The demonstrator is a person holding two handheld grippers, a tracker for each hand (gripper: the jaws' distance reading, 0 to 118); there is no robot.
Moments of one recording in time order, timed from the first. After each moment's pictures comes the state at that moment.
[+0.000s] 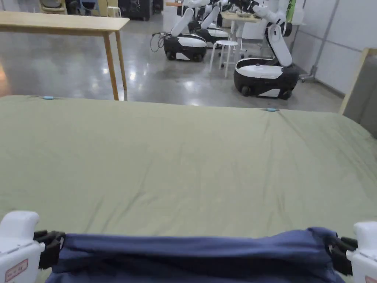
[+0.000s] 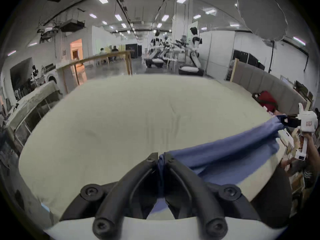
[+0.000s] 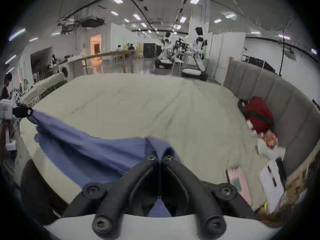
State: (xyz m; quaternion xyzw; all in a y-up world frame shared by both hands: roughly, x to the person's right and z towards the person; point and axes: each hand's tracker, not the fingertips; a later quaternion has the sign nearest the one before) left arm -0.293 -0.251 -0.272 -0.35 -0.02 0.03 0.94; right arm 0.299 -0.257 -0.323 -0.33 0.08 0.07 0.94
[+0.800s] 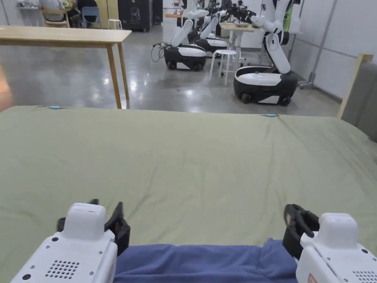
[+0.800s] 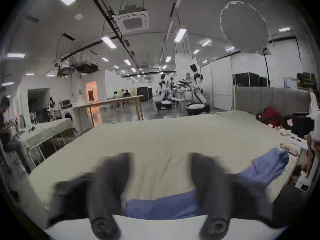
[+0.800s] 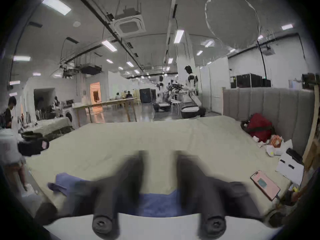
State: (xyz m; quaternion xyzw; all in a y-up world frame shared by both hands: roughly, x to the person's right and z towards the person) left arm -0.180 -0.214 -0.248 -0.12 0.04 -0.06 0.99; right arm 0.172 -0.218 -0.273 -0.10 0.05 0.00 0.99
